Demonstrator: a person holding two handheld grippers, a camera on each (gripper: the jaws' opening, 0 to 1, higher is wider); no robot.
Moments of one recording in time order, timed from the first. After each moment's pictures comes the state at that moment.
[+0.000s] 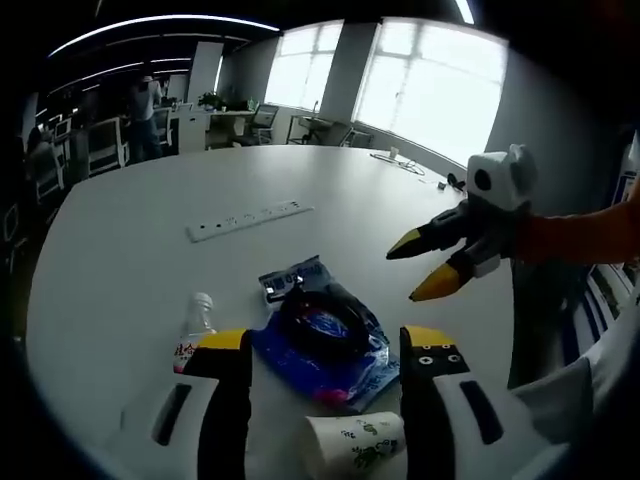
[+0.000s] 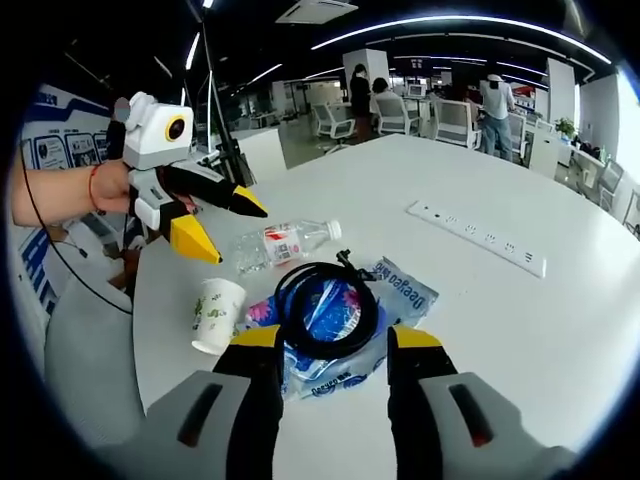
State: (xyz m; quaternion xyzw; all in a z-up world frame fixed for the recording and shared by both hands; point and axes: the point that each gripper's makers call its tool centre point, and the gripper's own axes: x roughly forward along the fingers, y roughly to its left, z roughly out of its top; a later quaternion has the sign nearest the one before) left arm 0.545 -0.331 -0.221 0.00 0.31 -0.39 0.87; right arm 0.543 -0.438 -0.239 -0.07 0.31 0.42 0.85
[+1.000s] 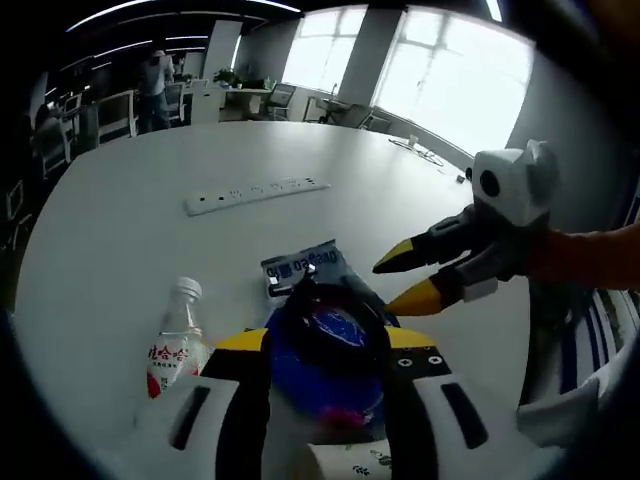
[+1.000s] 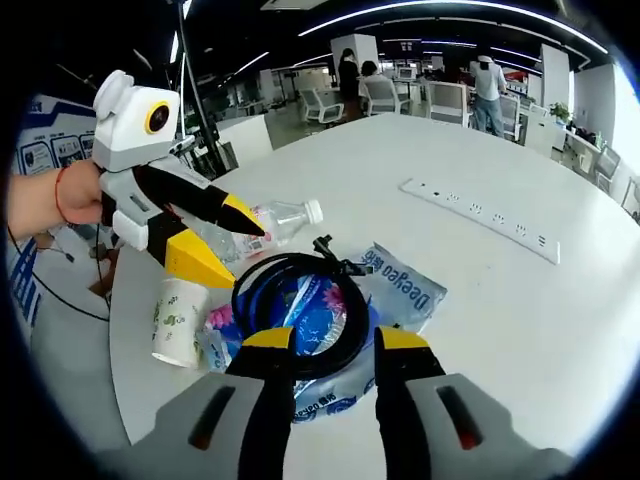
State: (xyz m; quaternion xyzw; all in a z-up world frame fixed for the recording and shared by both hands) left arm 0.567 -0.349 -0.264 -0.01 0.36 -0.36 0.86; right arm 0.574 -0.421 -0.284 -0.07 0.35 0.40 0.85
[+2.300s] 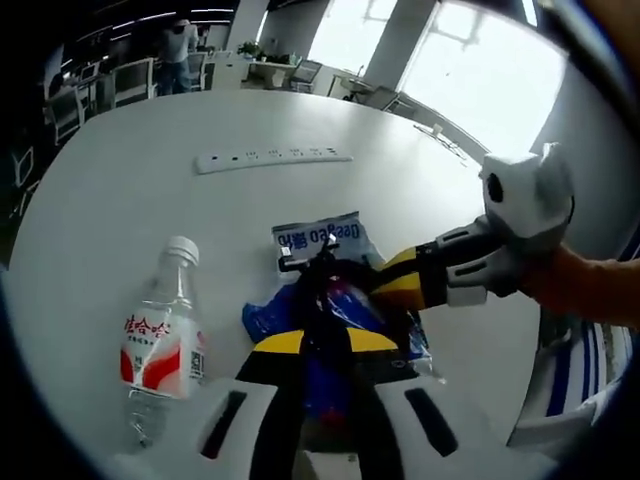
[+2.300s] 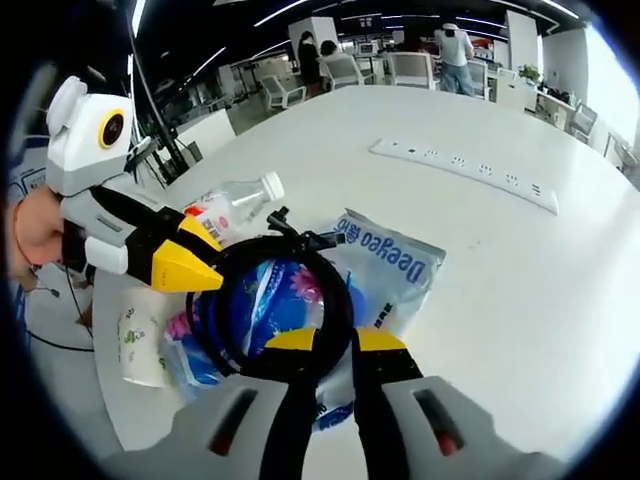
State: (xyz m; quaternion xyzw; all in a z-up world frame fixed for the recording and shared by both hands) left arm 0.569 -0.349 -0.295 -0.03 0.42 -0.32 0.85; right arm 0.586 -0.424 -0.323 -0.04 0.40 0.33 0.86
